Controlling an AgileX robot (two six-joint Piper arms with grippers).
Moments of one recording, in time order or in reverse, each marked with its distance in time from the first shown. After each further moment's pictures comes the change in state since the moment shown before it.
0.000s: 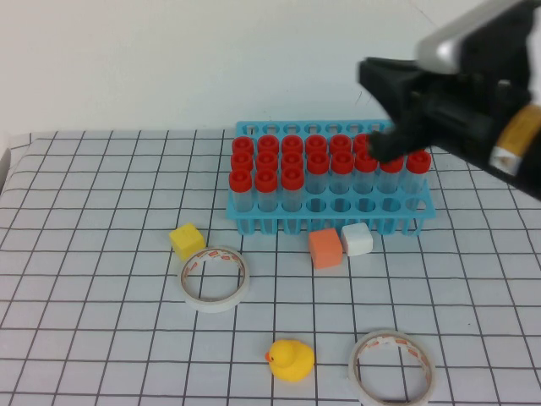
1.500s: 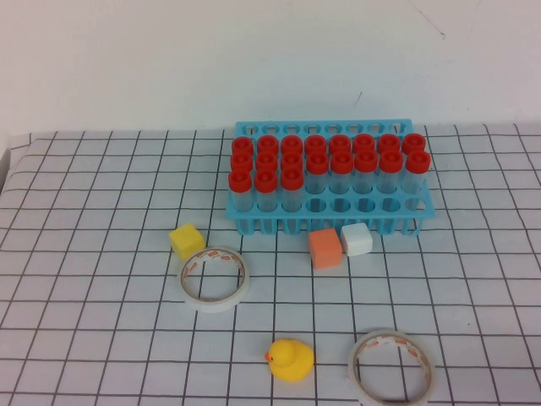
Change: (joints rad) right arm -0.013 -1.519 0.957 0.483 0.698 -0.397; left arm 0.000 0.000 0.000 0.000 0.000 0.000
